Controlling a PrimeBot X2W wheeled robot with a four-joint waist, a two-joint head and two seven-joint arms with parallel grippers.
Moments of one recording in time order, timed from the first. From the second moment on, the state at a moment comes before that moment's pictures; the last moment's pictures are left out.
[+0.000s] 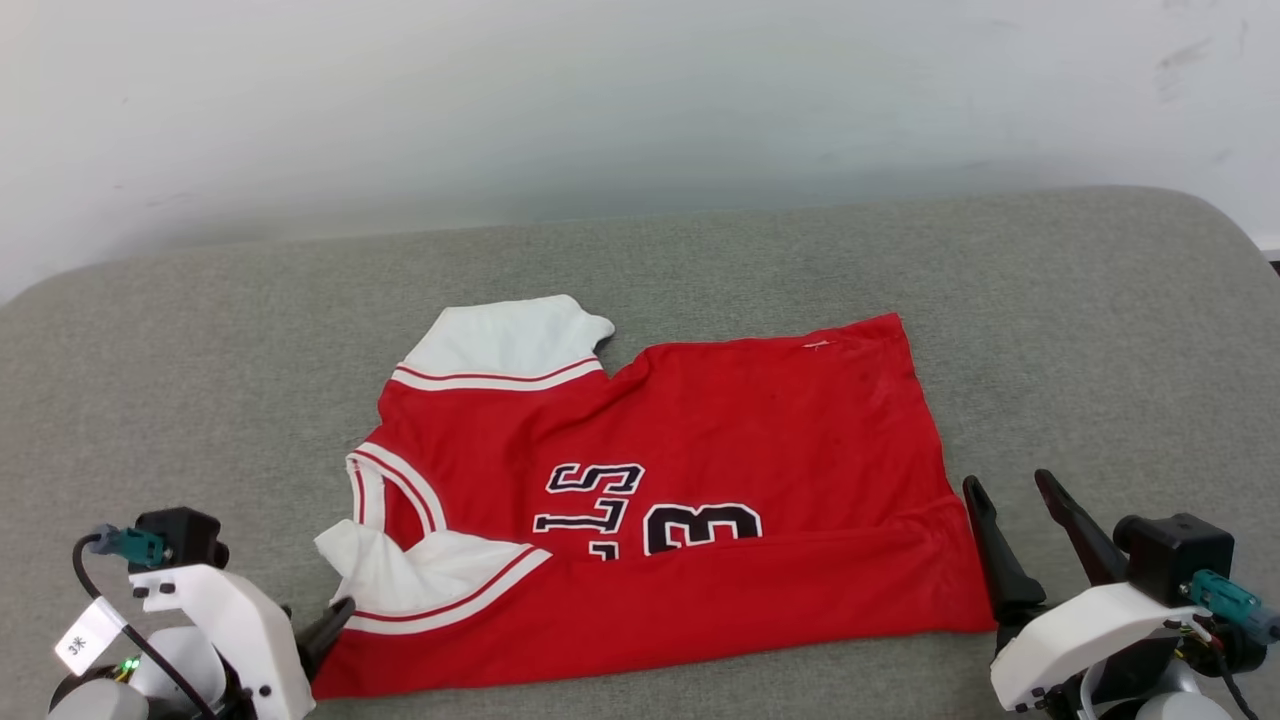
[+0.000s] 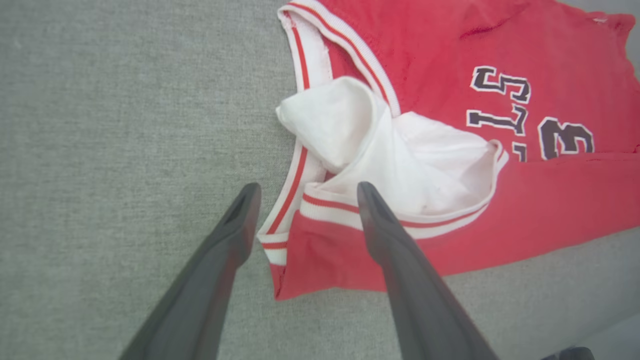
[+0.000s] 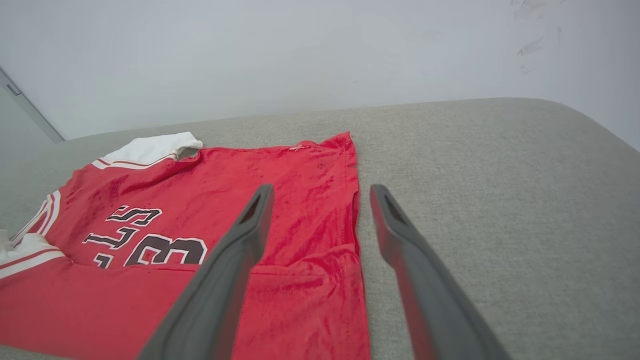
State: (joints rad) left arm -0.12 0.59 -0.31 0.20 -0.92 0.06 0.44; right arm -0.04 -0.13 0.04 0.12 0.26 0.13 -0.03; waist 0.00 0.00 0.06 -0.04
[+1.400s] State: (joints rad) left arm -0.04 0.61 -0.31 -0.10 -0.93 0.22 0.54; right arm -0.17 -0.26 0.11 0.23 0.48 0.13 0.61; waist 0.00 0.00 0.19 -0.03
